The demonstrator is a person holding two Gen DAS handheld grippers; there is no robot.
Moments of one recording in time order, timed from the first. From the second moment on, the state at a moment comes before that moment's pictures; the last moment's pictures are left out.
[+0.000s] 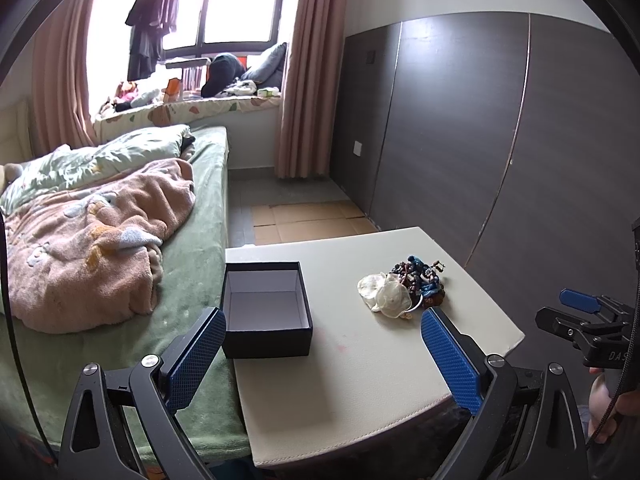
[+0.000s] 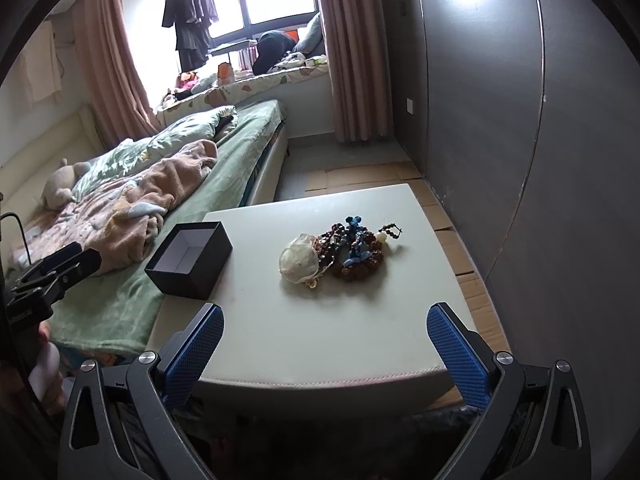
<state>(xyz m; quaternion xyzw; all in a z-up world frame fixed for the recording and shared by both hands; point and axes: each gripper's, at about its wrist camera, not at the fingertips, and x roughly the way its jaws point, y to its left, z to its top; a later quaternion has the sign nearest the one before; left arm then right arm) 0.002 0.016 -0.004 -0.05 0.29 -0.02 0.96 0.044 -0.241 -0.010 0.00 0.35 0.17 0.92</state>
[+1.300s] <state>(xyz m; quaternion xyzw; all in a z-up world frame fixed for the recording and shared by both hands) 0.001 0.015 -0.004 -0.05 0.29 -0.02 0.96 0.047 -0.247 -0.013 0.00 0.35 0.17 0.92</state>
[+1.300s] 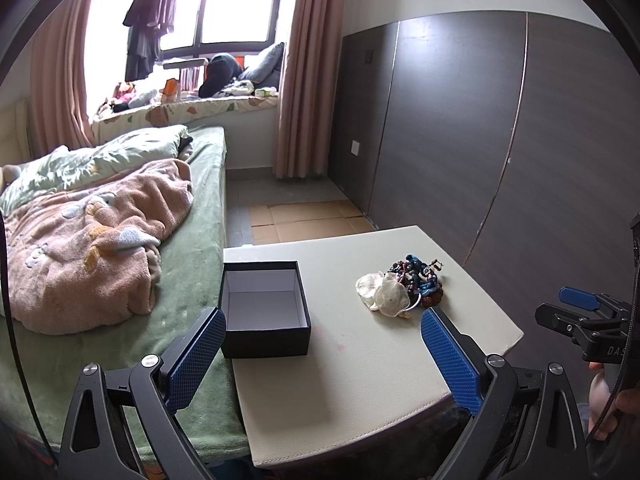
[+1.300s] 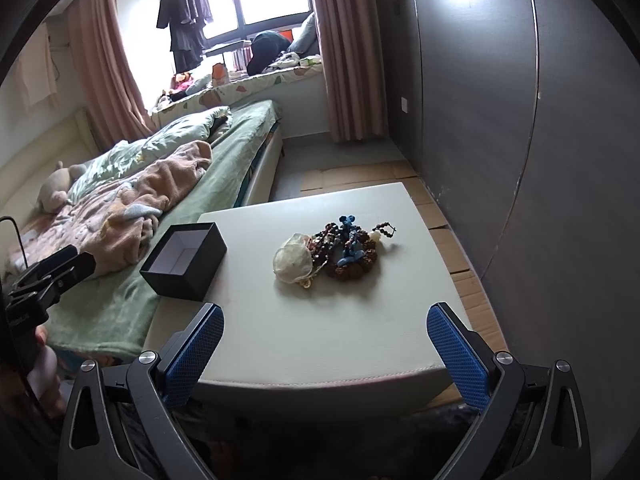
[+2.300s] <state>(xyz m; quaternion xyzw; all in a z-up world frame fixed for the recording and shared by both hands) 0.083 -0.006 0.057 -0.05 0.32 -0.07 0.94 0.111 -0.262 0.060 0.04 0.30 0.20 0.93</state>
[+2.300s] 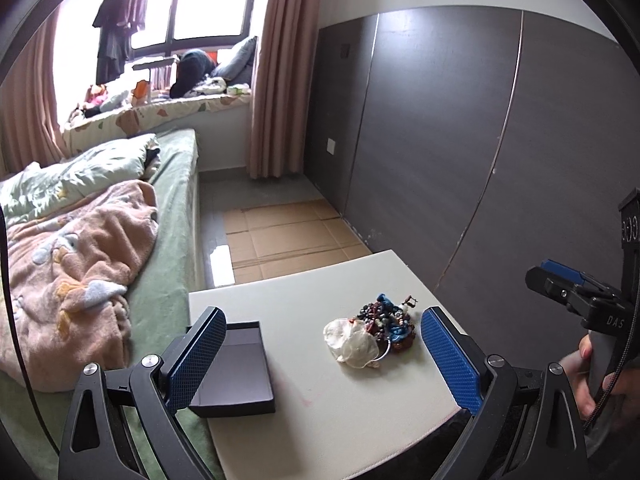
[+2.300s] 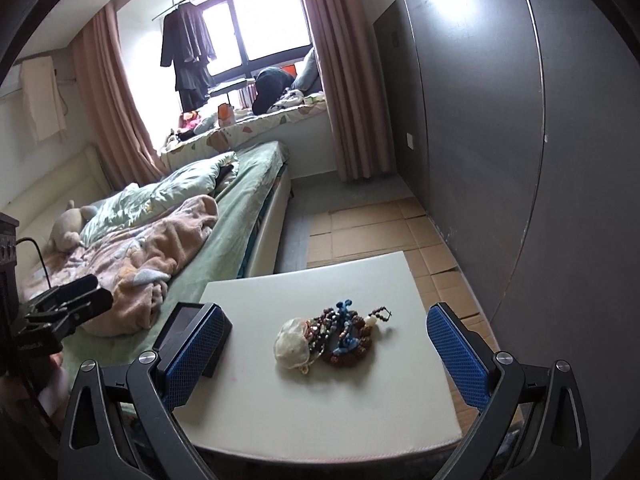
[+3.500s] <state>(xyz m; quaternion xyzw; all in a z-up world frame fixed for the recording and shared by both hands) 0.229 -0.075 -0.125 0.01 0.56 -0.13 0.82 0.251 -0.257 -0.107 0.15 0.54 0.12 0.82</state>
